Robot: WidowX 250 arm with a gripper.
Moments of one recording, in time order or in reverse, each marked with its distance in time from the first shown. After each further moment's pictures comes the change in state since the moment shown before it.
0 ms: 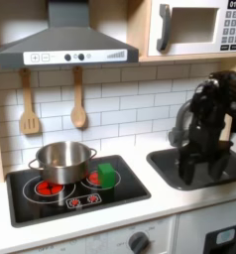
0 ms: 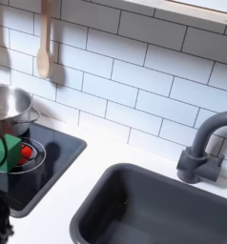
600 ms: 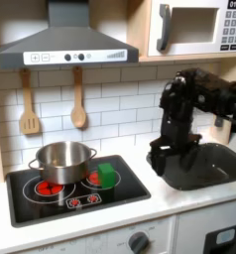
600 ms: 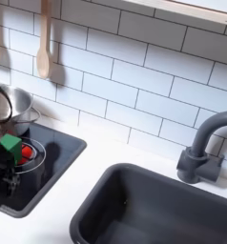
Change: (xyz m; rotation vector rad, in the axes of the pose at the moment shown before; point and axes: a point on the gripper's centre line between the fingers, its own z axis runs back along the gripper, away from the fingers) arm 0.043 0.028 -0.009 0.004 -0.019 0.038
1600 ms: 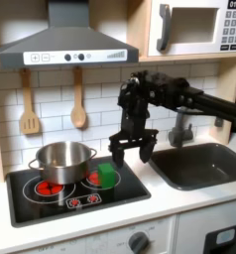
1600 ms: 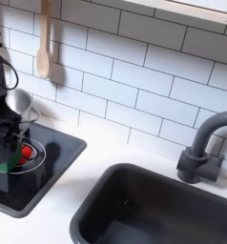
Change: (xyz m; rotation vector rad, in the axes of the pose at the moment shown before) arm 0.072 0.043 -0.025 0.021 -0.018 0.022
